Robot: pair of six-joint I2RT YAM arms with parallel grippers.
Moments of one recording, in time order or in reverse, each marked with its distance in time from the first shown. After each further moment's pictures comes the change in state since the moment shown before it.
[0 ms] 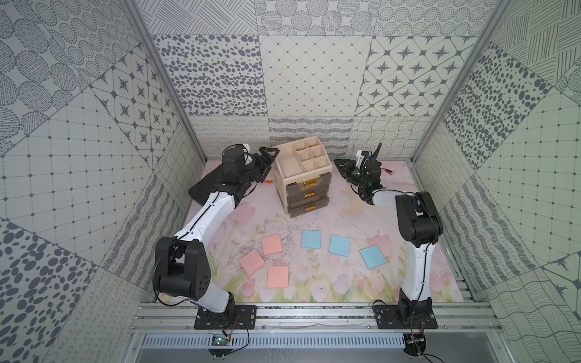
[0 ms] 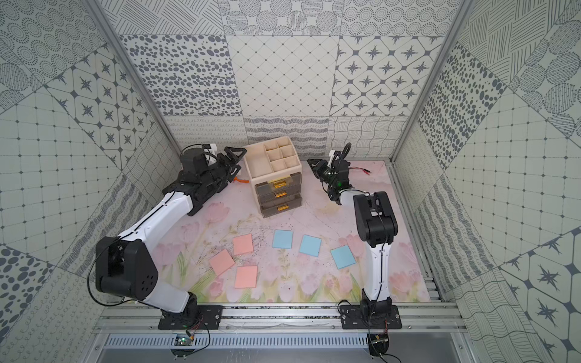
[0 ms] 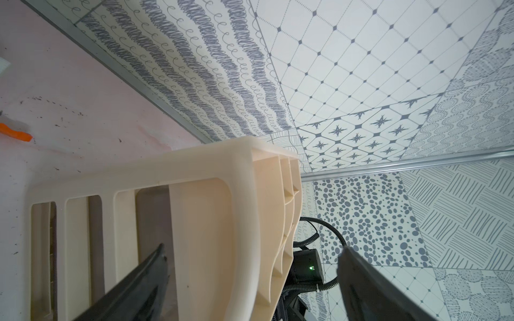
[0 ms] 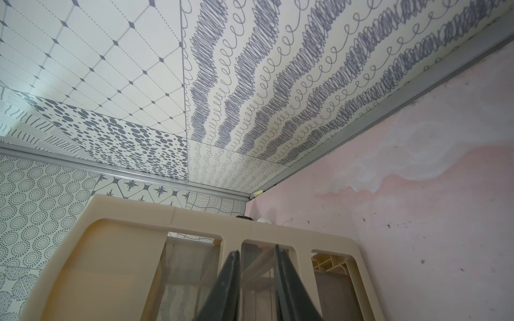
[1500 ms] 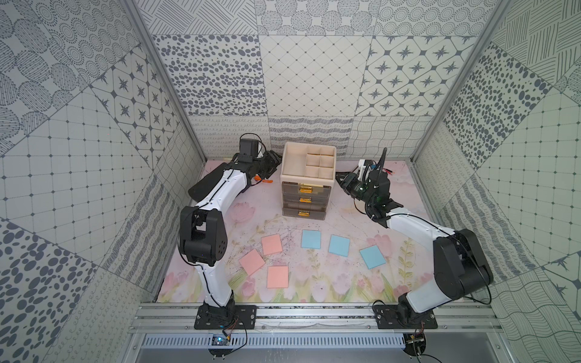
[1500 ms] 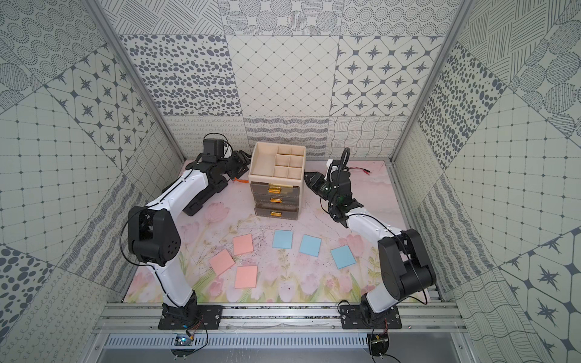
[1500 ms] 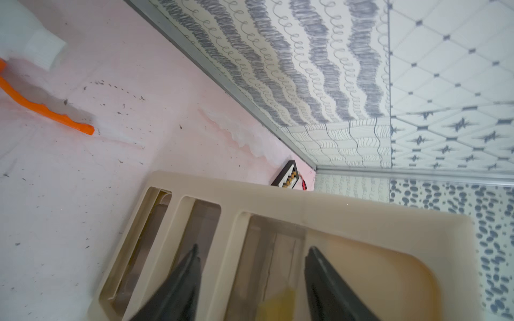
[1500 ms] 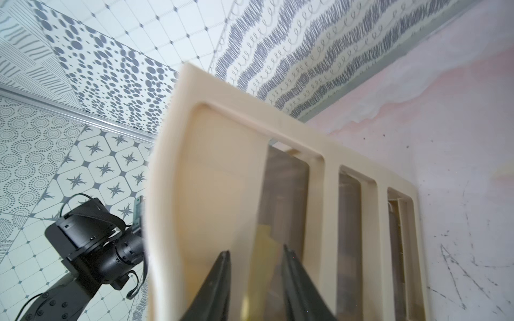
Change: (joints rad) left arm -0.031 0.327 0.397 -0.424 -0.043 0.194; right arm 0.146 -0.659 -0.346 -0.417 0.217 -0.219
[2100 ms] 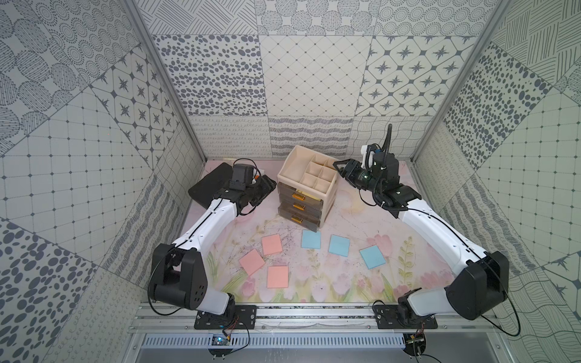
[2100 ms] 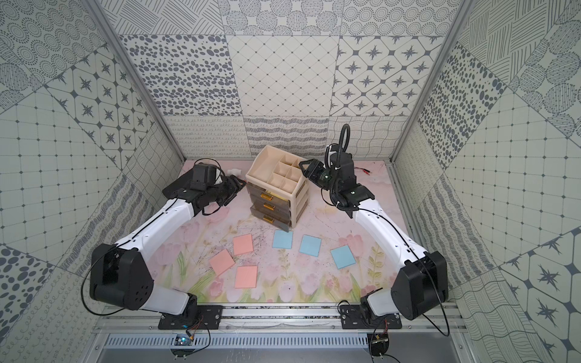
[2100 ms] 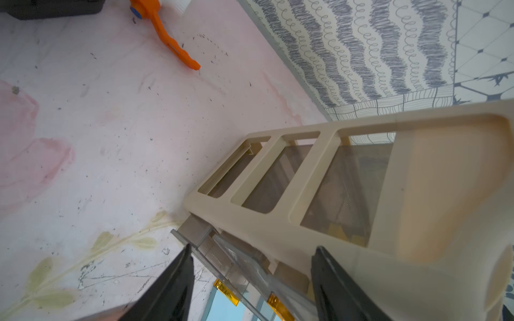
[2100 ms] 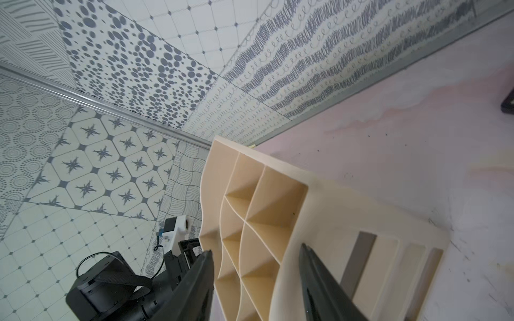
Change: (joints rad) left arm -0.059 -0.404 -0.513 0.004 -0.174 0.020; right arm 0.088 -0.080 0.256 -0.513 0.061 -0.029
